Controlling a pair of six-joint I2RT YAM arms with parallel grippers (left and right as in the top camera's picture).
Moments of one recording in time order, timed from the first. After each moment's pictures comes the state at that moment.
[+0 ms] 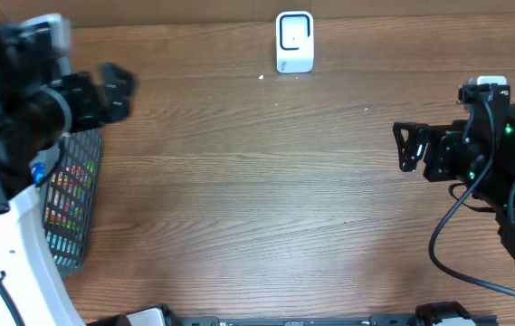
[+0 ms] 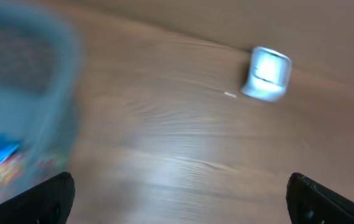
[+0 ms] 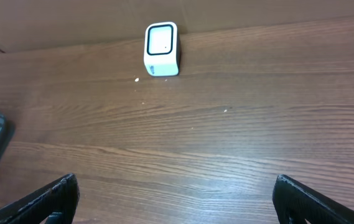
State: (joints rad) left arm 0.25 1.47 2.12 -1.45 0.25 -0.13; right arm 0.12 1.04 1.40 -1.02 -0.18 0.17
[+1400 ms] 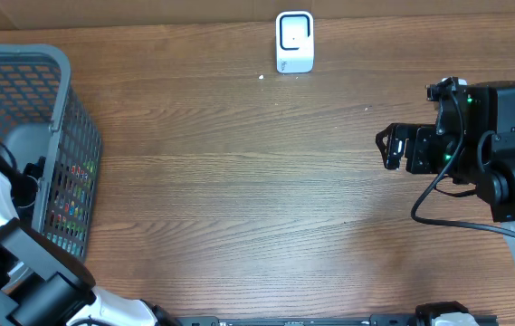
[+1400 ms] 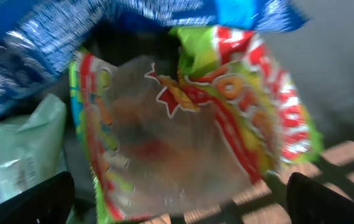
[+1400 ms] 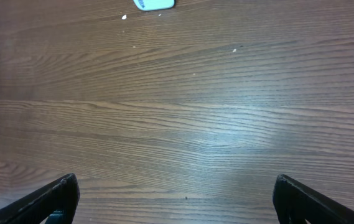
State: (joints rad) left arm 0.76 1.80 1.35 -0.99 0.09 -0.47; right arm 0.12 1.20 1.40 -1.13 -0.23 0.18
